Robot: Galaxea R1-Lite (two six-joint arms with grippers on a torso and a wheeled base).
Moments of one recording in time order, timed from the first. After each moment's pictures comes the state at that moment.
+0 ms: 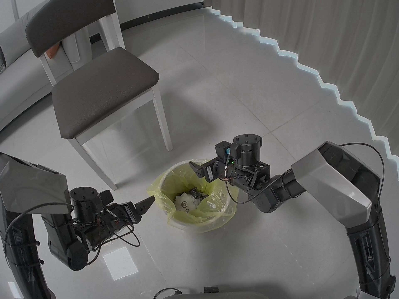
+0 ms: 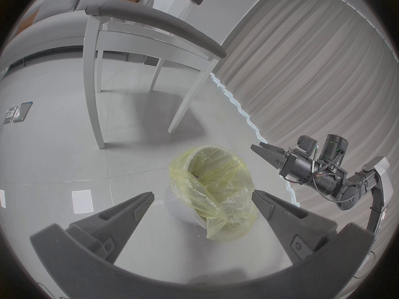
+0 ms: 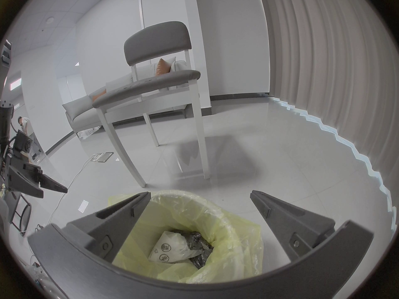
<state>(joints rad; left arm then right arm) -0.29 2.18 -0.30 -1.55 -0.16 -0.51 0.58 2.51 -1.52 -0.79 -0.02 -0.10</state>
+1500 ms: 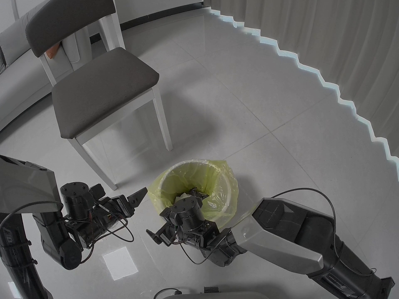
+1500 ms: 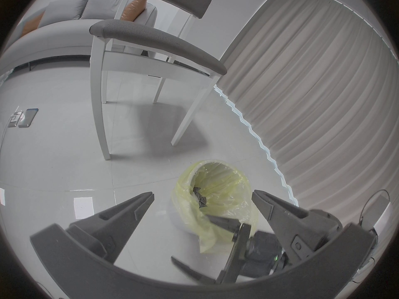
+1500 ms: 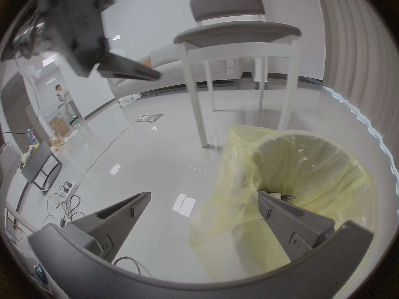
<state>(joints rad) -0.27 2.11 -0.28 -1.55 -0.12 -0.51 0.86 2.74 -1.58 -0.73 -0.03 -0.16</state>
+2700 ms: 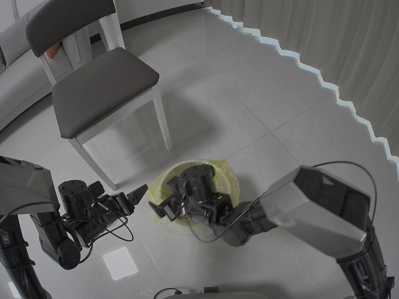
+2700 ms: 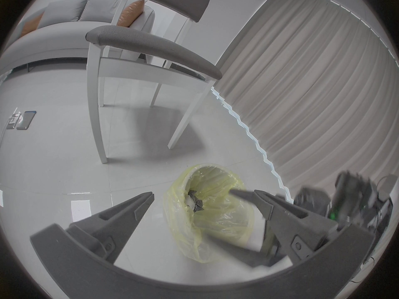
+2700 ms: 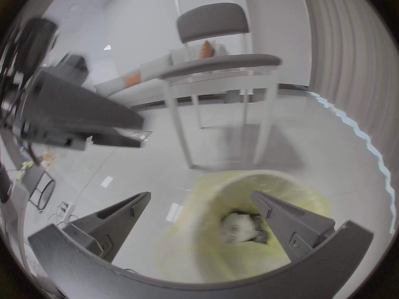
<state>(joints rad) -0.28 2.08 -0.28 -1.55 -0.12 -0.51 0.84 2.52 -1.51 -0.66 -0.08 -0.12</state>
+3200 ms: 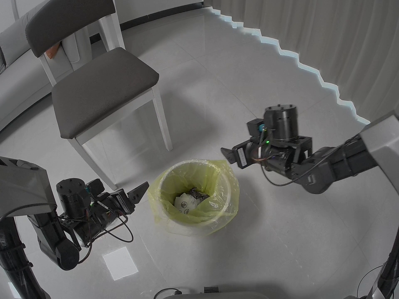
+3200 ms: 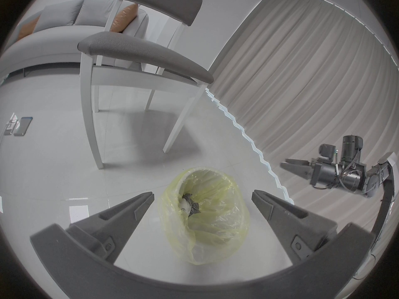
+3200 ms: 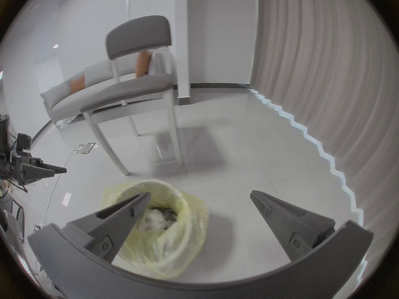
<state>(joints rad) -0.29 2.04 -0.28 -1.55 -0.11 -0.49 0.57 2.11 -1.26 -0.52 -0.21 -0.11</state>
